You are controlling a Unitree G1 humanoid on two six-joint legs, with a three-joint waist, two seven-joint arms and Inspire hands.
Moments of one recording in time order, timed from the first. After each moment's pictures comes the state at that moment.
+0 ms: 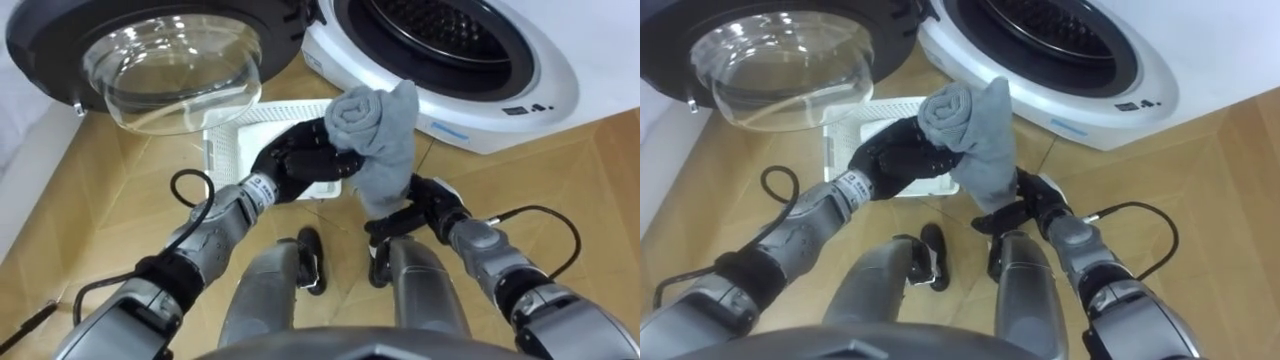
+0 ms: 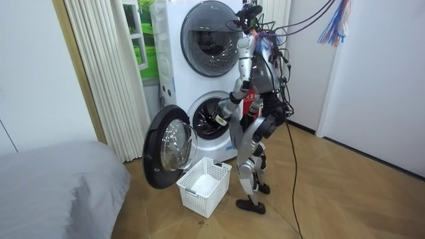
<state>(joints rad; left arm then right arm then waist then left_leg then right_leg) -0.23 0.21 -0.53 0.71 -0.86 -0.09 -0.43 -0.26 -0.24 0.39 1.13 0.19 -0.12 0.11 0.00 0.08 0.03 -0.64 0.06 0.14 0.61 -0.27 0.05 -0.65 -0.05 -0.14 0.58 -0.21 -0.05</state>
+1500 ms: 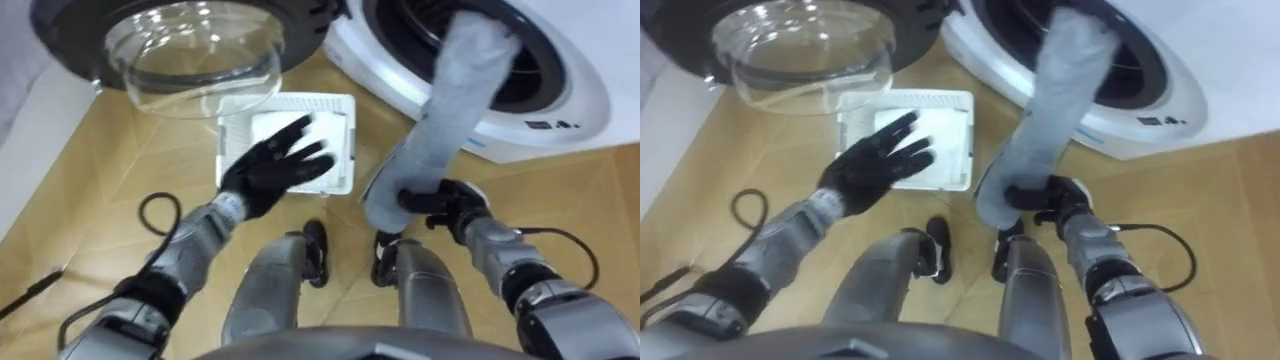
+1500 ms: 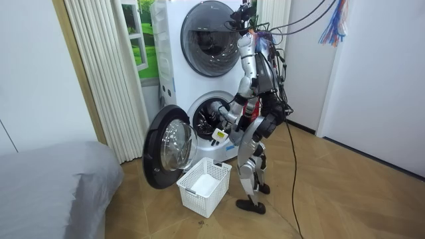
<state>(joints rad) -0.12 0.24 -0.28 0.79 -0.63 -0.05 -0.29 -0.29 -0.27 0.21 1.17 0.38 -0.02 0.02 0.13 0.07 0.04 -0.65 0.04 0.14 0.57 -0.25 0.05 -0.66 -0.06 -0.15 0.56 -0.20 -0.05</state>
